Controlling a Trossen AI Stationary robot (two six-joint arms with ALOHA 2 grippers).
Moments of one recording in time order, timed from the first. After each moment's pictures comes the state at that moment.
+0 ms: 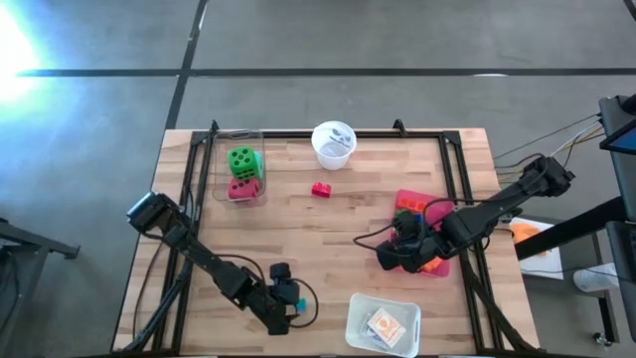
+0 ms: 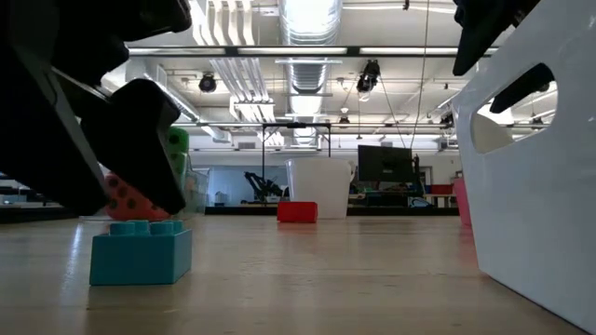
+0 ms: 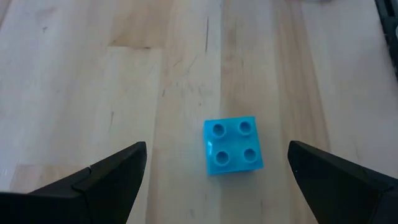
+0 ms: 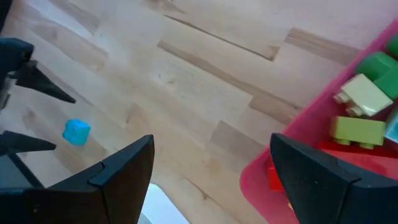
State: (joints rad) left arm -0.66 1.86 1.03 -0.18 -0.34 -0.60; right arm 0.50 1.31 0.98 -0.80 0.38 1.57
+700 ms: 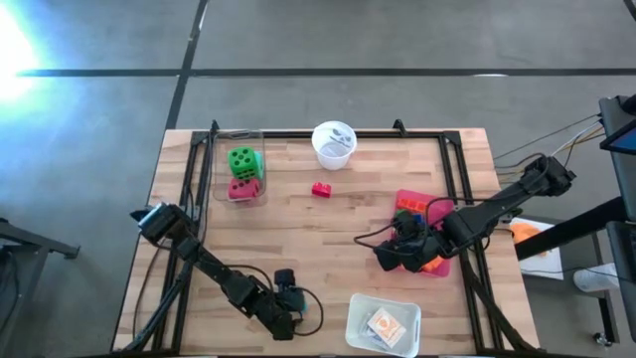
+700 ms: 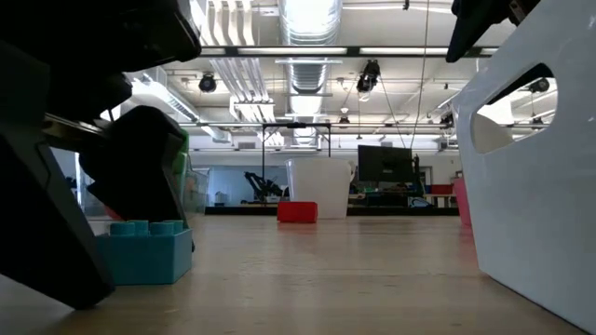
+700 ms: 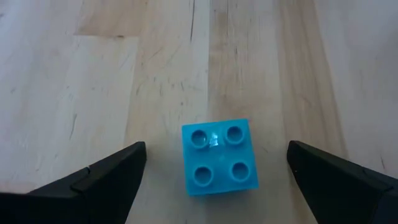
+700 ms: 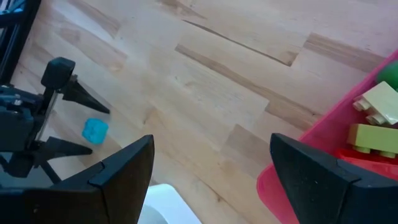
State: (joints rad) left arm -0.67 1.99 1.09 -0.14 -0.36 -0.60; right arm 0.50 1.30 0.98 -0.75 0.39 1.53
